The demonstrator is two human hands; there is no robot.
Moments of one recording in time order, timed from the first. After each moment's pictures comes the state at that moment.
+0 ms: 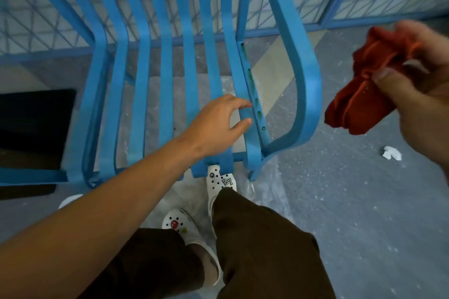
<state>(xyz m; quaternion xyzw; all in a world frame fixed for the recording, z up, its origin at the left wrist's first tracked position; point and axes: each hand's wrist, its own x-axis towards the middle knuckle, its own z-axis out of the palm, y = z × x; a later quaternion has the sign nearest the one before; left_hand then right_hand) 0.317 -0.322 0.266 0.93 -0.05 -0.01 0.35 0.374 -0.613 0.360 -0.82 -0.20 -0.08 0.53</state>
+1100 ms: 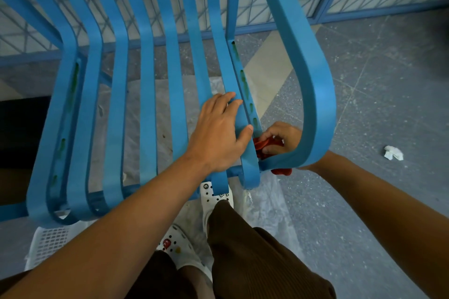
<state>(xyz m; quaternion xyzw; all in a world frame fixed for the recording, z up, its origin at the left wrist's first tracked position) 0.350 -0.336 0.214 0.97 -0.01 0.02 0.25 0.426 -0.563 0.158 -0.84 -0.34 0.21 0.36</state>
